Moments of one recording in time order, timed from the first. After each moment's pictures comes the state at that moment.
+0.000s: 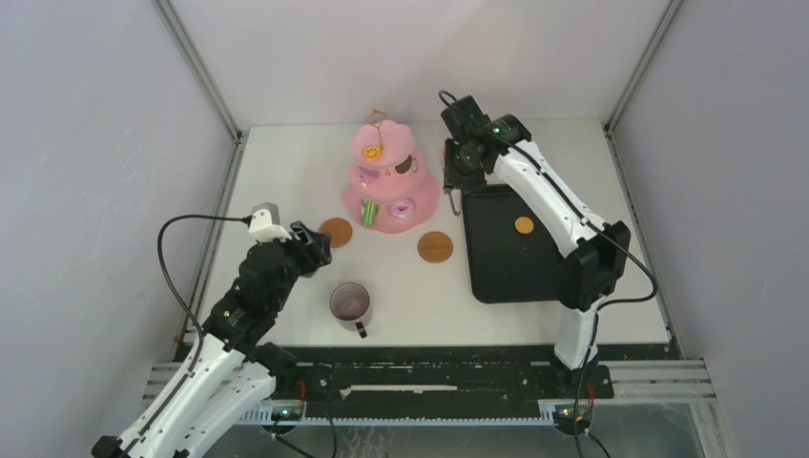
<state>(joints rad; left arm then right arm) -0.51 0.56 0.61 -0.37 -0.36 -0.60 0.54 1.86 1.93 -1.19 0.11 0.53</state>
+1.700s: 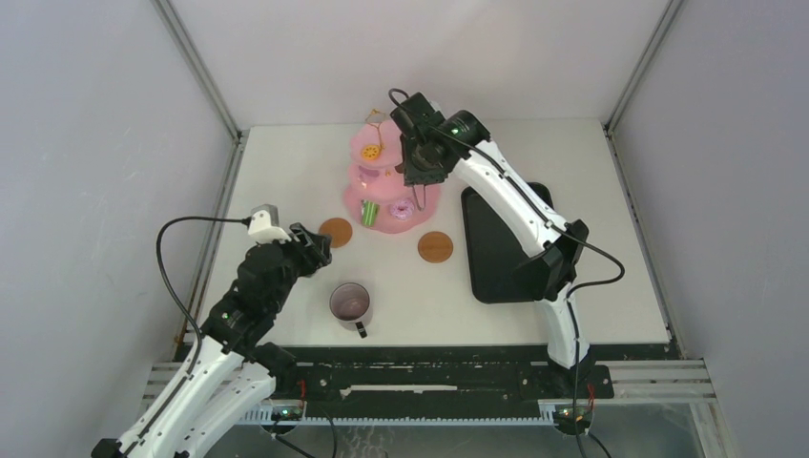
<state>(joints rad) -0.51 0.54 0.61 -0.39 -0.34 -0.61 0.74 2.10 2.45 -1.35 0.23 0.53</state>
